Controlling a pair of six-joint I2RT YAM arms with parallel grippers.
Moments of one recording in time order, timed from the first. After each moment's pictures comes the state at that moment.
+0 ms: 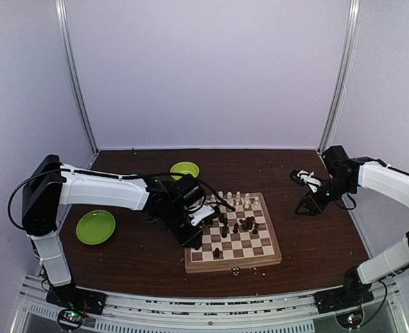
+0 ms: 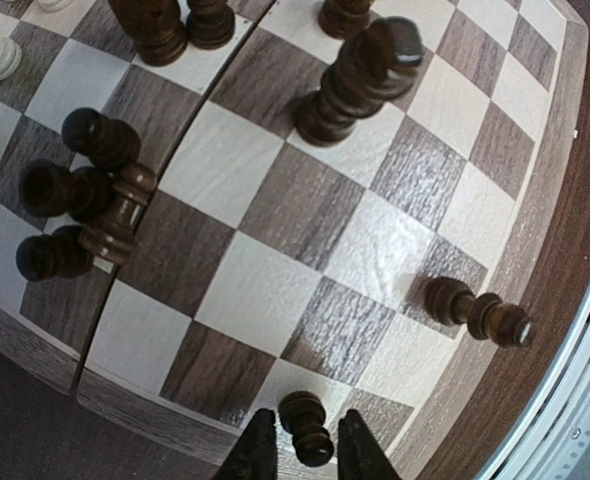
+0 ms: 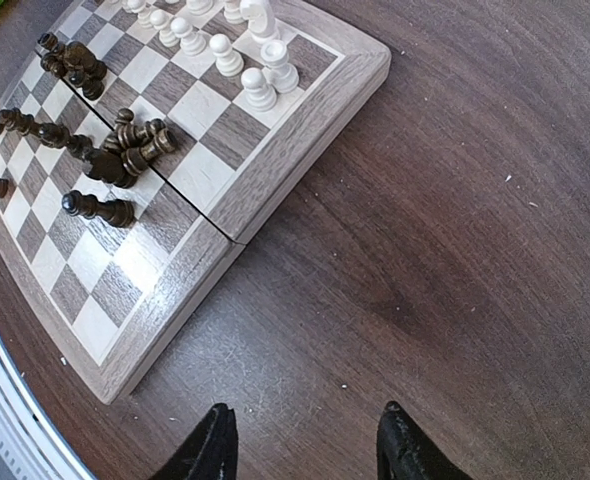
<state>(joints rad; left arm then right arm) -1.00 1.85 1.27 -0.61 0.20 -0.05 0.17 1.35 0.94 -0.77 -0.39 -0.50</state>
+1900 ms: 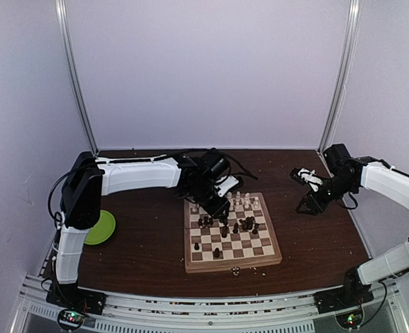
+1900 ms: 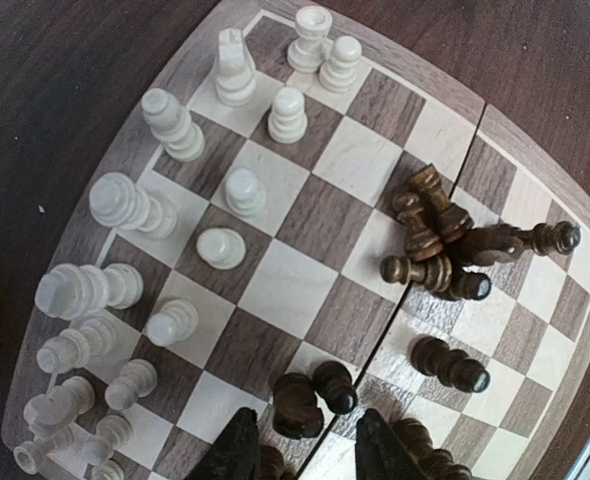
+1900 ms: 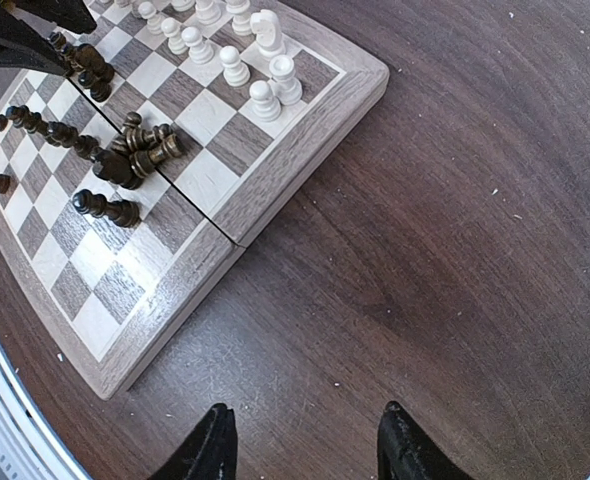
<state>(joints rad) -0.95 2.18 1.81 -0.69 0.13 0.00 0.18 1.30 0.94 -0.77 -0.37 -0.52</state>
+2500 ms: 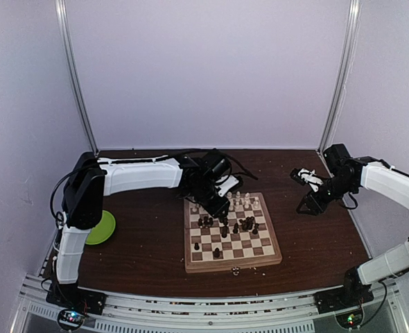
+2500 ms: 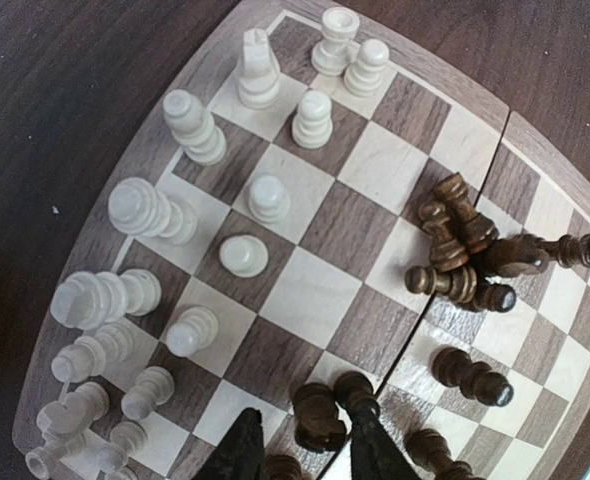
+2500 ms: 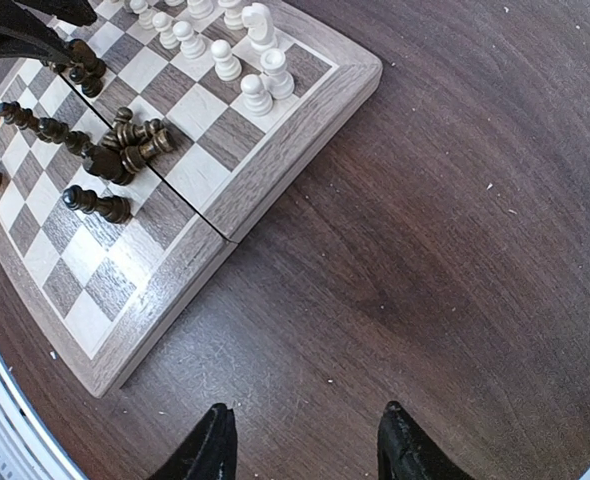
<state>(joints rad) -0.95 2.20 1.83 -0.69 0.10 0.00 0.18 1.31 0.94 -0.77 -0.36 -0.53</state>
